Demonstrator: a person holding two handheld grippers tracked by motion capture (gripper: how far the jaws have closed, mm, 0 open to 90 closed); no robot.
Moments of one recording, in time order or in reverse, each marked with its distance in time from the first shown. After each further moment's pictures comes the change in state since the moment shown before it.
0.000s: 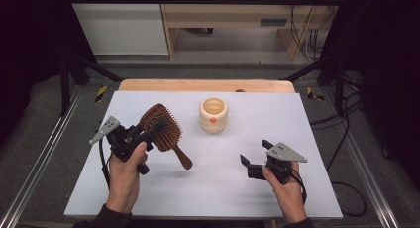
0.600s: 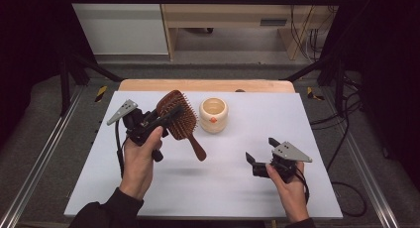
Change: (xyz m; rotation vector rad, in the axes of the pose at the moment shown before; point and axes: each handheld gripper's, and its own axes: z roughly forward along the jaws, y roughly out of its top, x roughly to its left) left arm -0.026 0.021 0.045 0.035 -0.036 -0.010; right arm -0.016 -0.005 0.001 -0.029 -0.047 -0.013
